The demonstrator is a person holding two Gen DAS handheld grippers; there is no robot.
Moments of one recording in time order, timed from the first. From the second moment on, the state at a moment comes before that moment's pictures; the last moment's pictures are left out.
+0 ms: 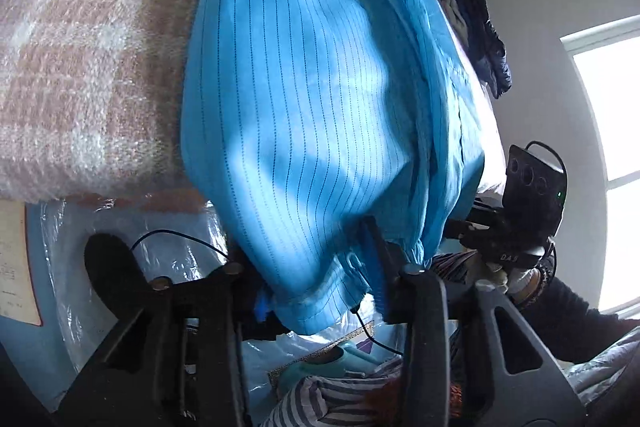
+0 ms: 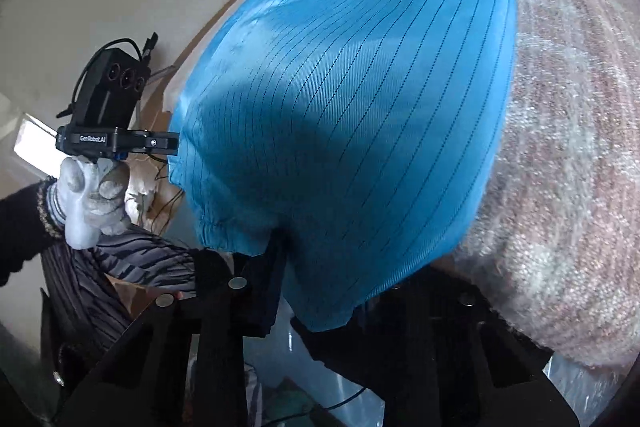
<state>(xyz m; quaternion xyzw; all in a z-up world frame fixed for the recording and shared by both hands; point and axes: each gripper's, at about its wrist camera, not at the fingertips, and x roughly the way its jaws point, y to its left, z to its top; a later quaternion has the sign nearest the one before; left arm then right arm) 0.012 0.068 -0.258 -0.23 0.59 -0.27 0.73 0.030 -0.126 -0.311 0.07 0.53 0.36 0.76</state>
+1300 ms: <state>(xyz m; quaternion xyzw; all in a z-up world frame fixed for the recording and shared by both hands) 0.143 0.061 -0.137 -0.33 0.47 -0.21 0.79 0.129 -0.192 -0.199 0.30 0.49 0.34 0.75</state>
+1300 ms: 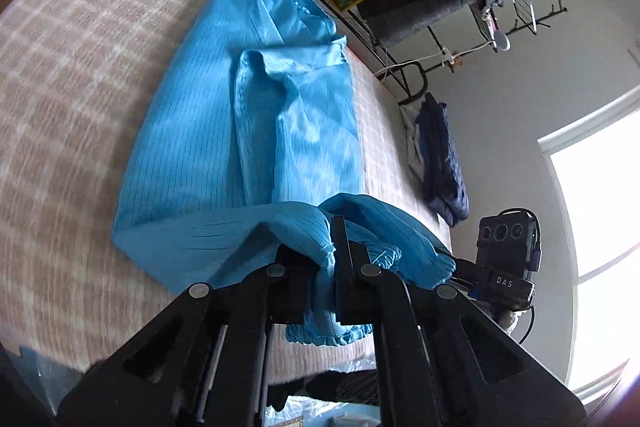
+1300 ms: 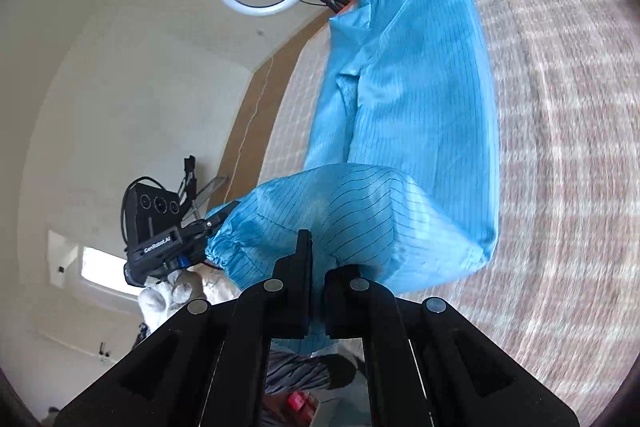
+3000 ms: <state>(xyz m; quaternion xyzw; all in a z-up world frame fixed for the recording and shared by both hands) 0.229 0.055 -0.209 -0.14 0.53 -0.13 0.83 0.197 -0.189 -0.233 0.07 0.51 0.26 0.81</state>
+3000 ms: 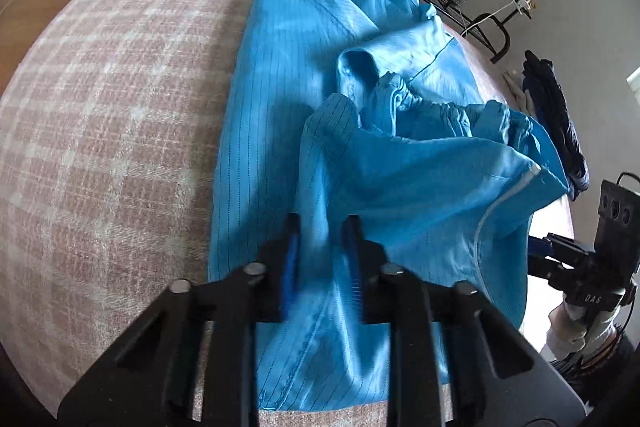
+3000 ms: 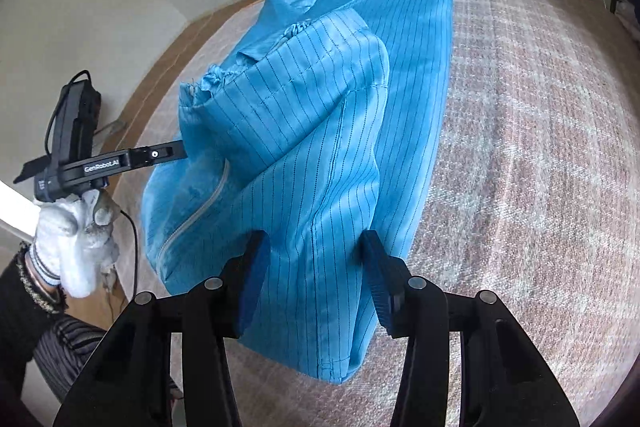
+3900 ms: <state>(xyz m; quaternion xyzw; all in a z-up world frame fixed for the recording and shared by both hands) 0.212 0.043 -0.171 -0.07 0.48 -0.13 0.86 0.187 -0.176 -0.181 -0.01 0.45 0.25 0.86</state>
